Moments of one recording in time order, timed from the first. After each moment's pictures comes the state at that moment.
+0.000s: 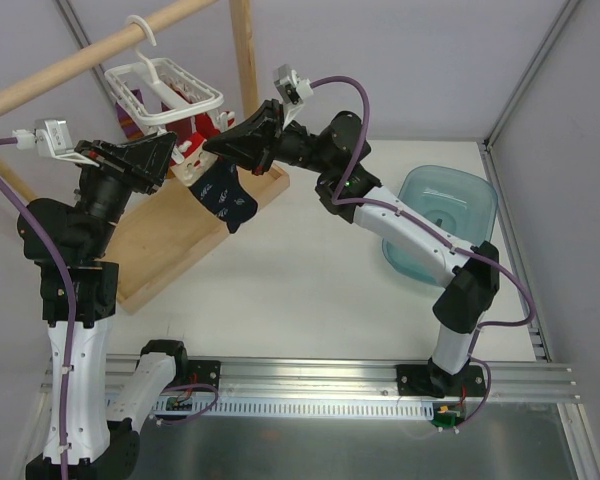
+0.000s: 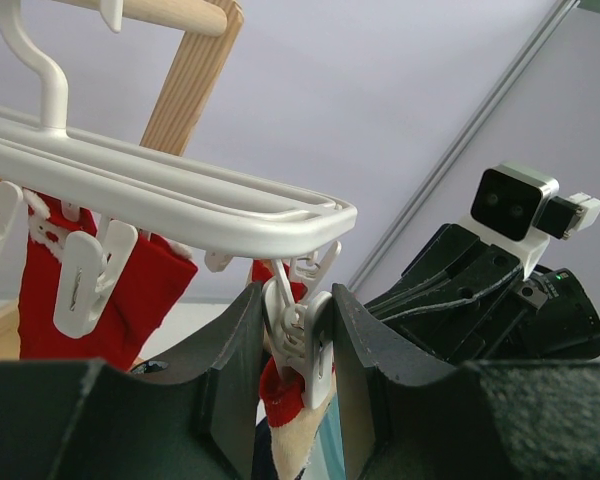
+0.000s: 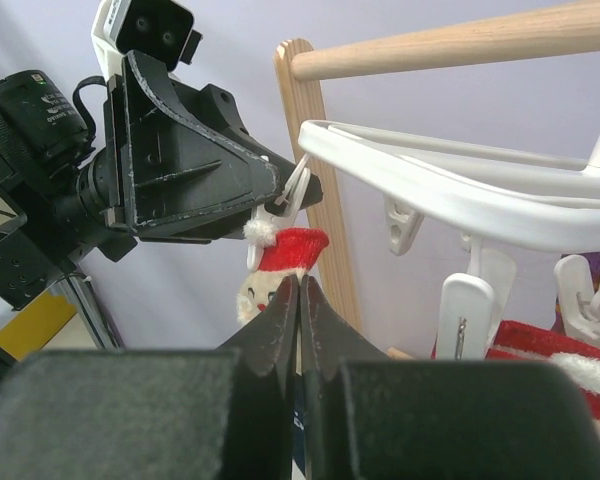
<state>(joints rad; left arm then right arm) -0.02 0.78 1.29 -0.14 0.33 -0.67 0.86 1.81 1.82 0.56 -0.66 0.55</state>
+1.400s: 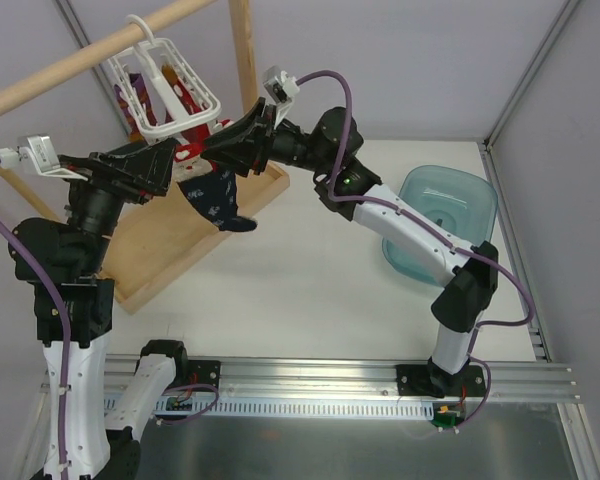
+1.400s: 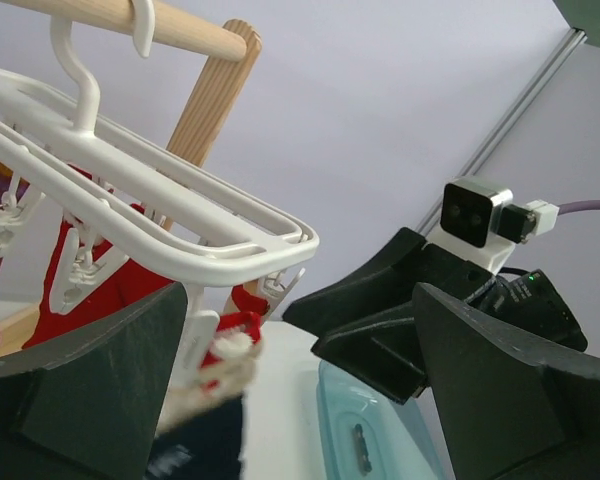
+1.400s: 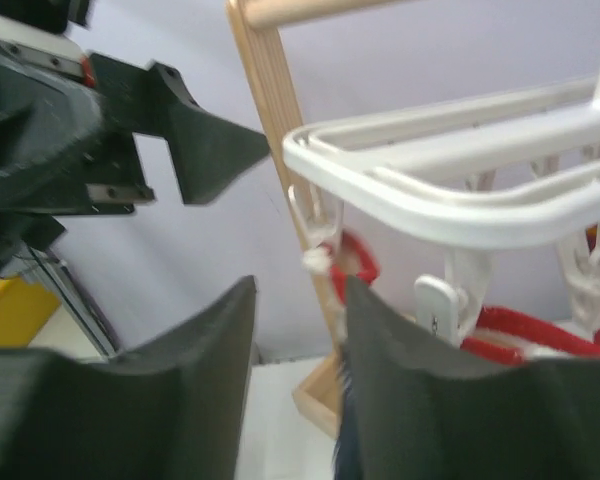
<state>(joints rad) -0.02 0.72 1.29 -0.18 0.25 -0.67 0.87 1.83 1.87 0.41 -0.64 0.50</state>
